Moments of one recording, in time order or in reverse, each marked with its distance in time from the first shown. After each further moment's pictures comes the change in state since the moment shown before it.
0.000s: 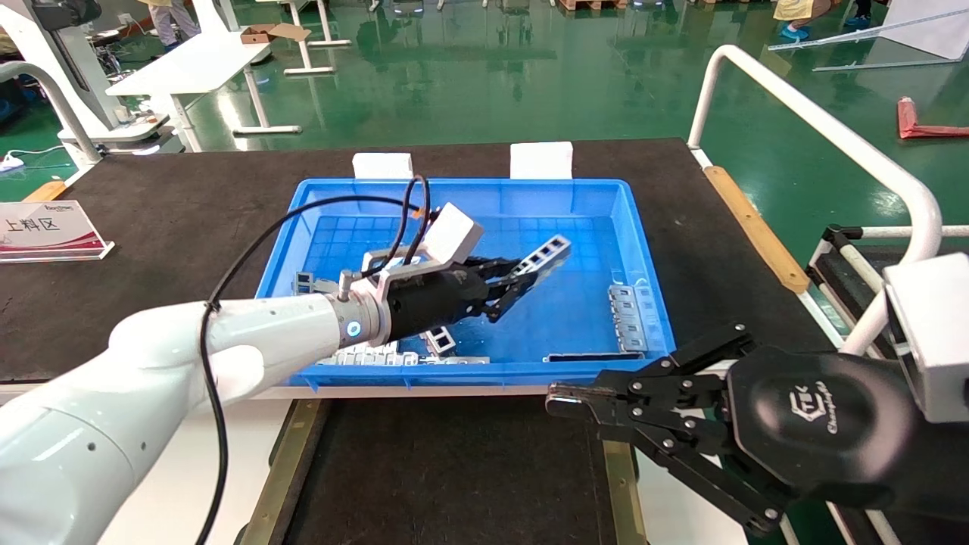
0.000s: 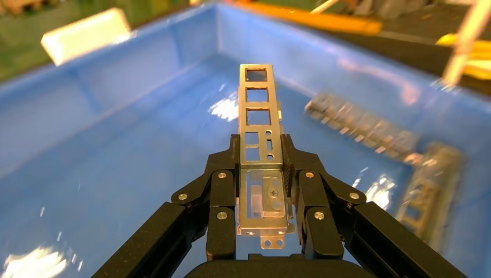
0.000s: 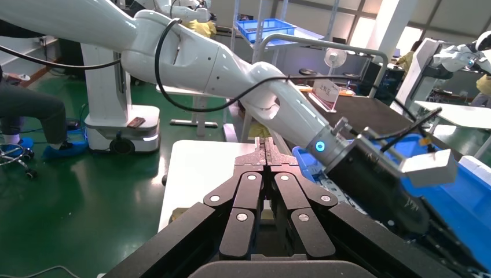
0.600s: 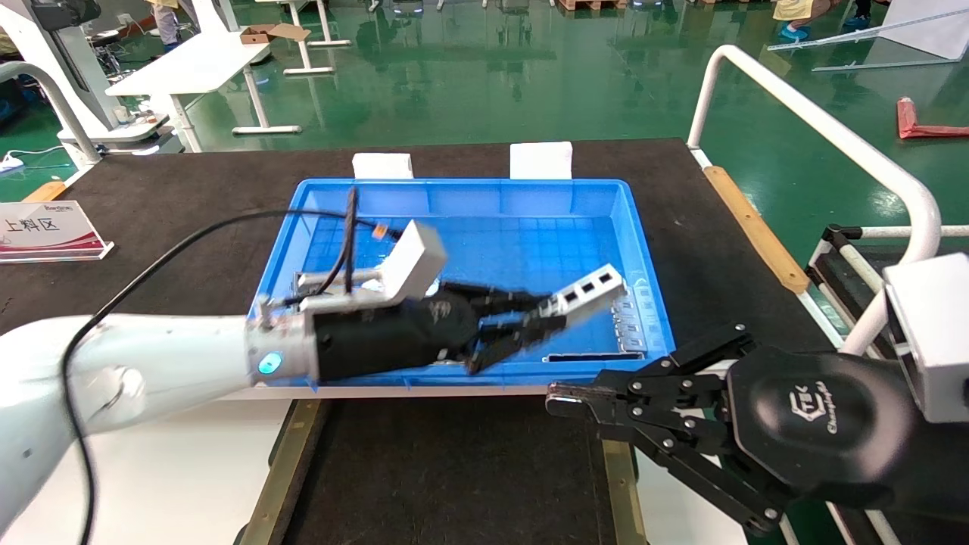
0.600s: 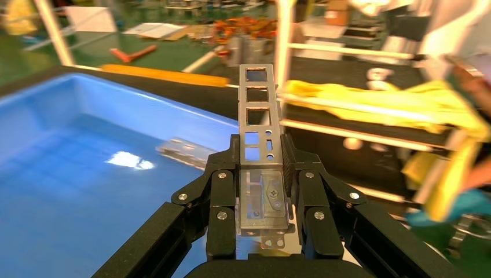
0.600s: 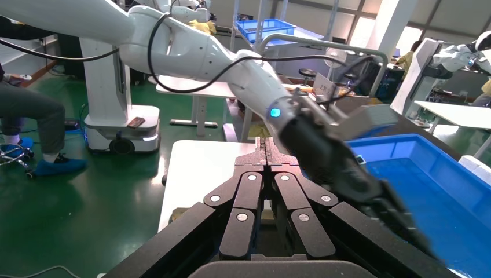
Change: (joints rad) left arm 0.052 -0.174 -0.038 -0.108 -0.101 0.423 0.047; right arm 0.000 0.000 0.000 0.000 0.000 0.000 0.000
